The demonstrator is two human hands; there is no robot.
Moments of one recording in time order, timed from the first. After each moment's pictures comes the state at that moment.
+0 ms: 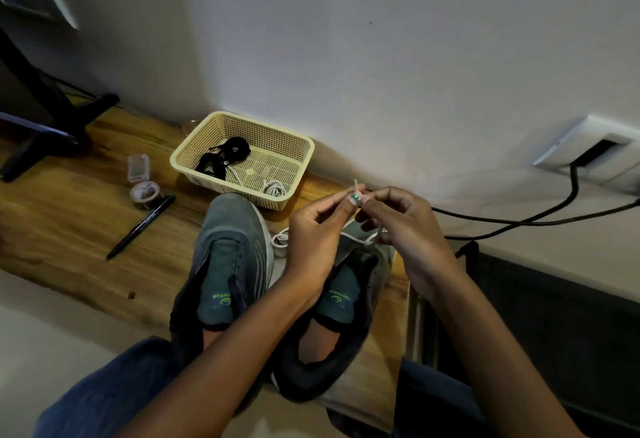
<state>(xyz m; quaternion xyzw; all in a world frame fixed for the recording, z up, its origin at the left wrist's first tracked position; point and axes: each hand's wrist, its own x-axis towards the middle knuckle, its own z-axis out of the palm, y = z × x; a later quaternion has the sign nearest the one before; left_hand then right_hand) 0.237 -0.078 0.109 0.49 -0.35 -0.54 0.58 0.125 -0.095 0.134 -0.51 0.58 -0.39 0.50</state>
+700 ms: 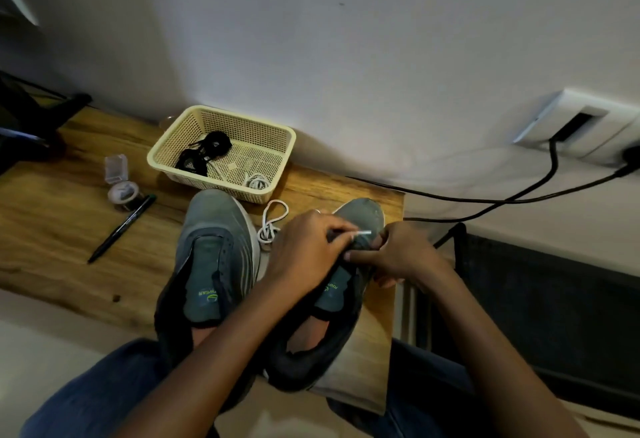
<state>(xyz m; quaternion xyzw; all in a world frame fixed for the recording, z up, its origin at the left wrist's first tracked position) 0.244 -0.082 0.086 0.60 -0.69 -0.29 0.27 0.095 -0.092 0.106 -0.58 0.70 -0.04 0.41</state>
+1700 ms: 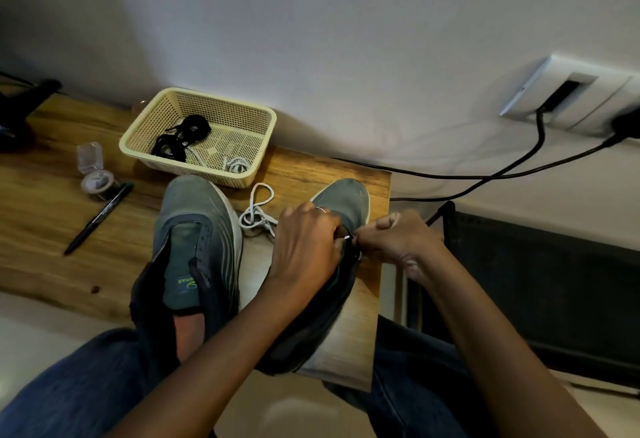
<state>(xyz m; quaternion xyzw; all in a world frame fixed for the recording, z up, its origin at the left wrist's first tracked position) 0.218 -0.068 0.073 0.61 -0.77 -0.10 0.14 0.075 -0.082 0.089 -0.40 0.71 -0.24 0.53</state>
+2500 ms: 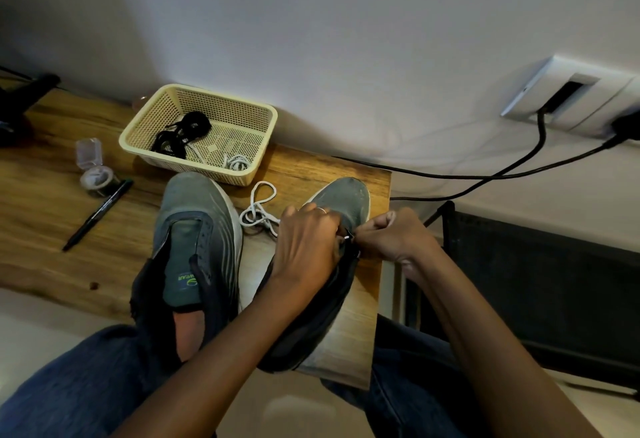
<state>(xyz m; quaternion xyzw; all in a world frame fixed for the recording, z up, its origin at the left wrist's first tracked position) 0.218 -0.069 0.071 0.59 -0.78 -0.11 0.15 0.079 -0.084 0.085 -0.43 0.72 -0.24 0.50</state>
